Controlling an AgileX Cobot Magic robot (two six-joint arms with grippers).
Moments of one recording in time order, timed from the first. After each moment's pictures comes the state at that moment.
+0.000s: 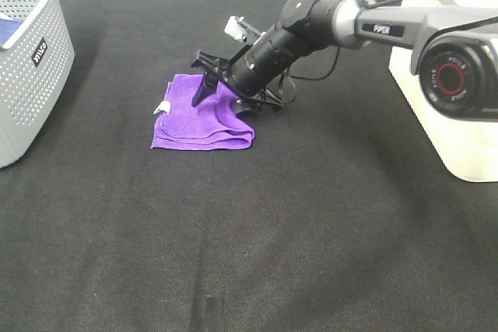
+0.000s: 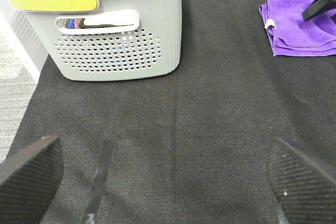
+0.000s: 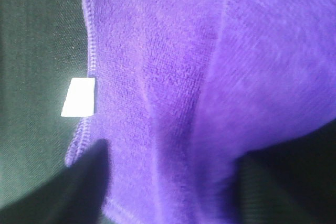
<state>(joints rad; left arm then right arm) 0.04 -0.01 -0.51 0.01 1.05 0.06 0.44 2.63 -2.13 0.67 0.78 -0.01</state>
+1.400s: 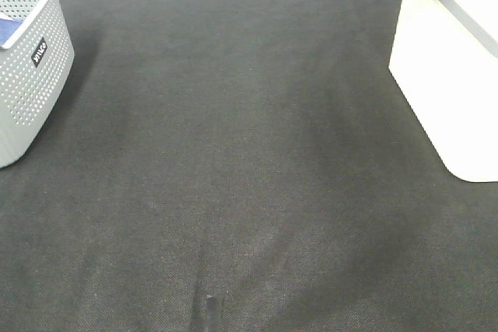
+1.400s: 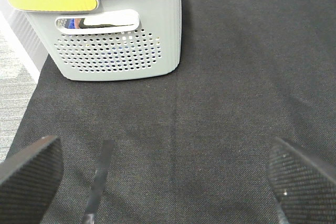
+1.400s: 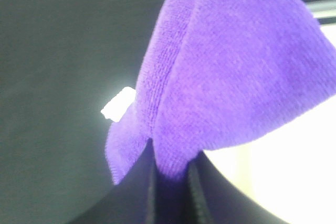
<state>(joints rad) 0.04 -0.01 -0.51 0.01 1.05 0.06 -0.13 1.94 -2.10 0.26 1.05 -0.11</state>
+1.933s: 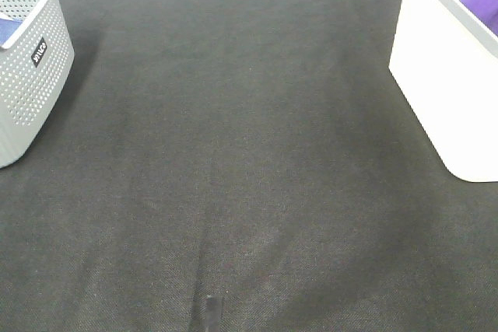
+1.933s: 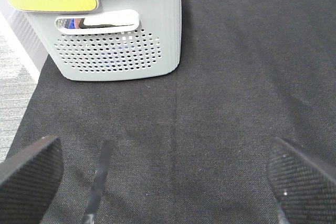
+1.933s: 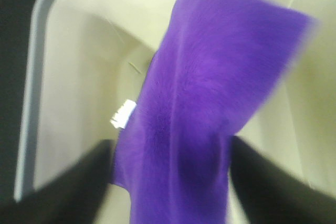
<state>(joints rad) 0.04 -0.01 -0.51 0.01 1.05 0.06 -0.26 2.07 -2.10 0.23 1.07 -0.23</state>
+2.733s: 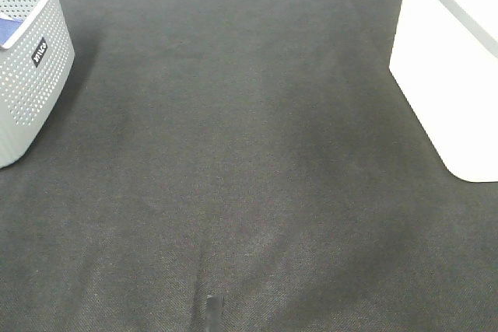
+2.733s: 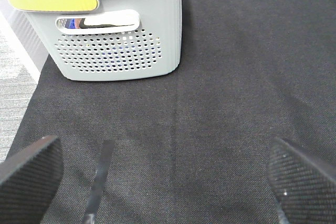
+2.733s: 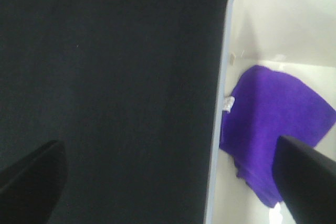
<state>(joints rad) 0.04 -0.01 -0.51 0.01 1.05 0.06 0.03 1.91 -2.10 0.13 1.20 -0.14</state>
